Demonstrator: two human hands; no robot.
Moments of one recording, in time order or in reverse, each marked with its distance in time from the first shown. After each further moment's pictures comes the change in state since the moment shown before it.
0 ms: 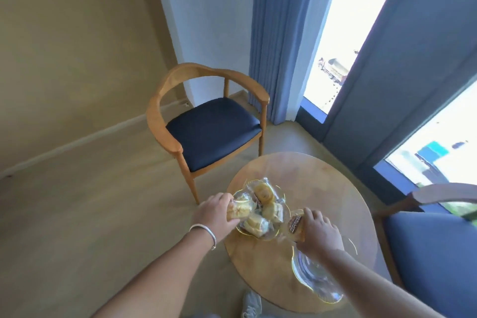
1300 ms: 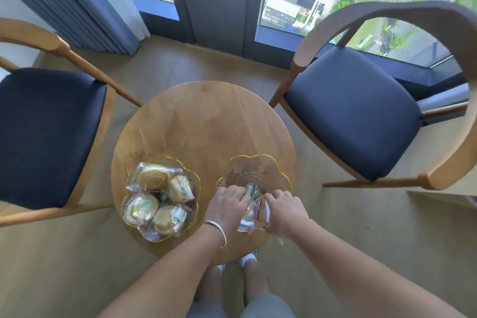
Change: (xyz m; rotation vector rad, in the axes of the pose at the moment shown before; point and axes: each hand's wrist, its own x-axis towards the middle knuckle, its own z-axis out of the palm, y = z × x) left_hand 0.067 0.169 0.209 0.365 -0.589 0.988; right_hand -0.014 0.123 0.128 0.268 -0.418 0.390
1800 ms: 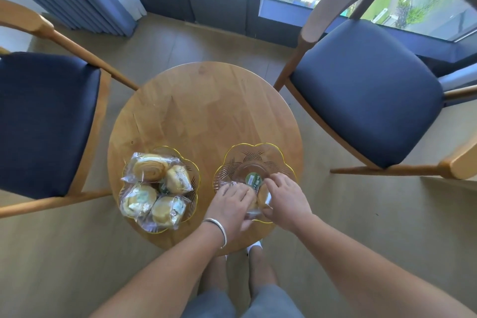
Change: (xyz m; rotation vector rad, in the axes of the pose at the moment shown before) left_hand 0.002 0.002 0.039 -0.053 -0.081 0.037; right_hand 0.019 0.010 0.021 0.102 0.189 -0.122
